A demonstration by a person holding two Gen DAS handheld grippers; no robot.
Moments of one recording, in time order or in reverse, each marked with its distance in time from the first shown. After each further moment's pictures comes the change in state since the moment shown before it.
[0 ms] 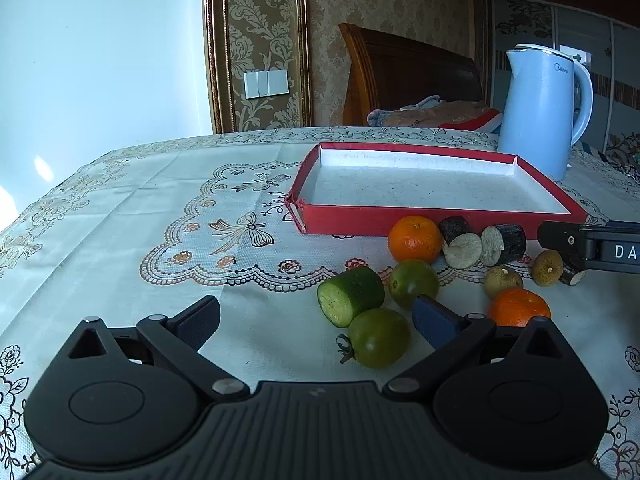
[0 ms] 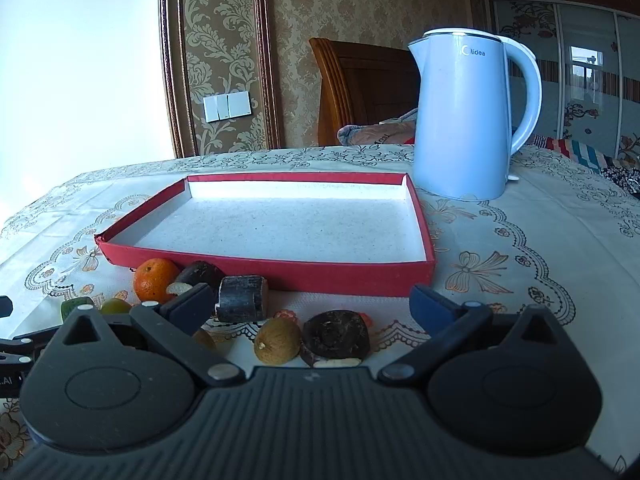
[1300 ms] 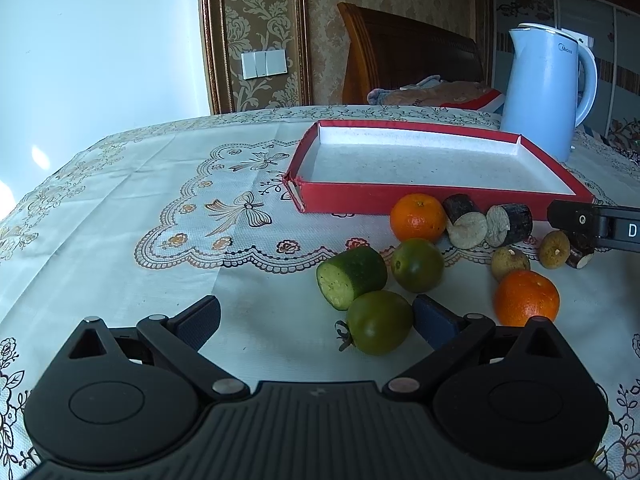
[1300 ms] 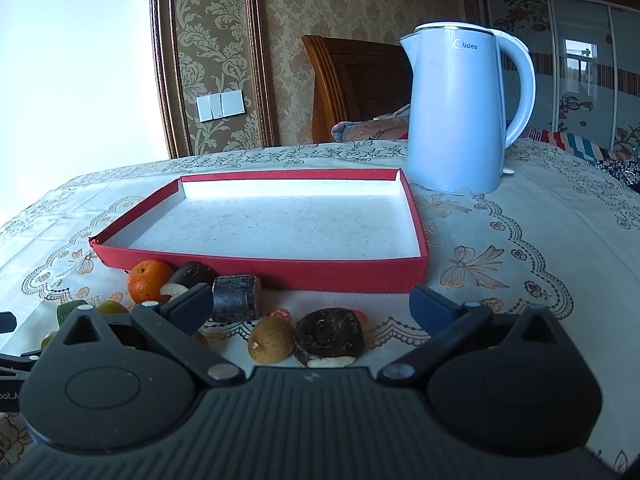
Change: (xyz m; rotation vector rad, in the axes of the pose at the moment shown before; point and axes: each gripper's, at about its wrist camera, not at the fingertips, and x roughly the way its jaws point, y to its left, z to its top) left arm 0.008 -0.001 -0.002 0.007 0.062 0.012; right arm 0.003 -0.004 0.000 0.022 0.007 -0.009
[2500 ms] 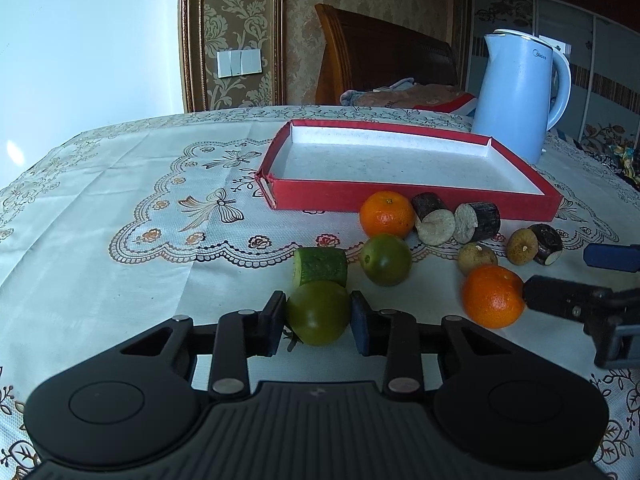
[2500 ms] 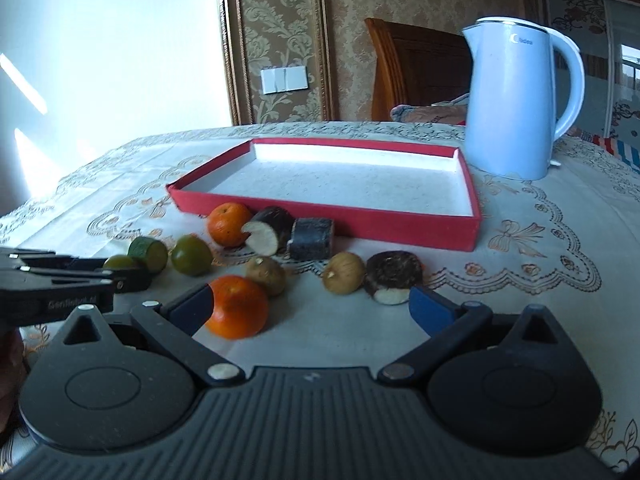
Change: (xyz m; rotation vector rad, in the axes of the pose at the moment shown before) left arm -0.003 0.002 -0.003 -0.008 -0.002 -0.100; right arm -0.035 0.020 -0.024 -0.109 0.074 0.169
